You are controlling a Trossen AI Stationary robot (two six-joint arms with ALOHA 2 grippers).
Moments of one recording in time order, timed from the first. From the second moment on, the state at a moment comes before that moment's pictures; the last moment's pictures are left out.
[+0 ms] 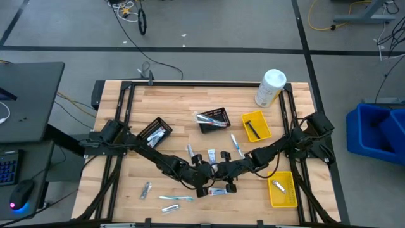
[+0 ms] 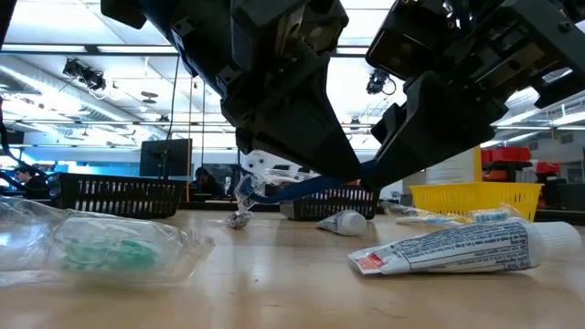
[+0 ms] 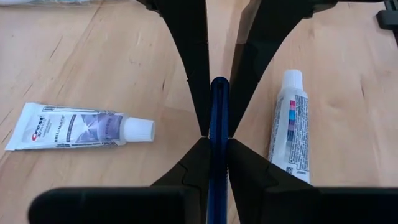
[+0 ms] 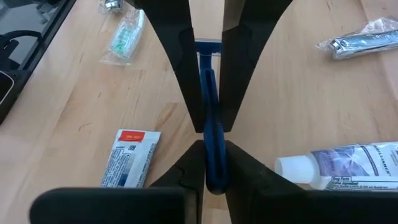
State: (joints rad) left arm -0.43 2.00 1.23 -0.01 -0.35 -0.53; right arm 0.42 1.78 0.82 0.23 0.13 0.28
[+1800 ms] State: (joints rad) left arm -0.44 1.67 1.23 -0.45 -0.49 -0.73; right arm 0.38 1.26 0.72 -1.12 0.65 1.35
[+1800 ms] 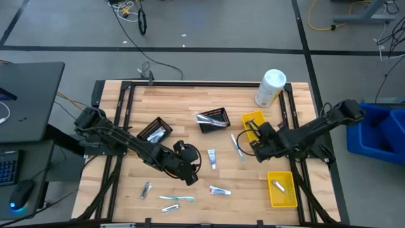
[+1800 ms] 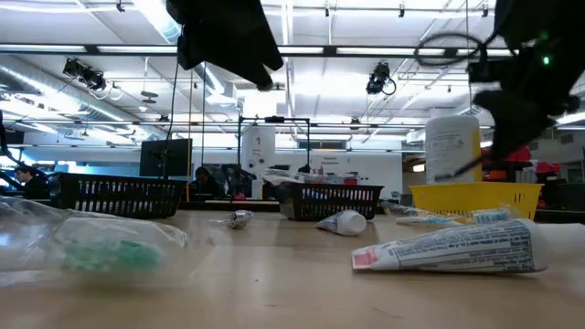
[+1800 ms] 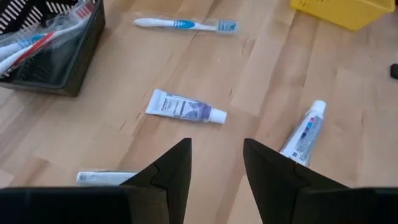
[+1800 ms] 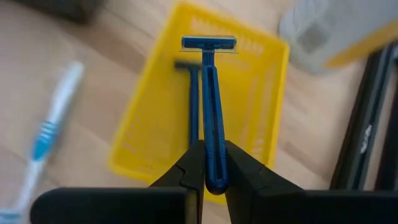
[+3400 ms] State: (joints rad) left arm -0.52 1.67 1.23 -0.43 -0.42 -0.57; right arm 0.33 1.26 0.75 -0.11 0.42 0.47
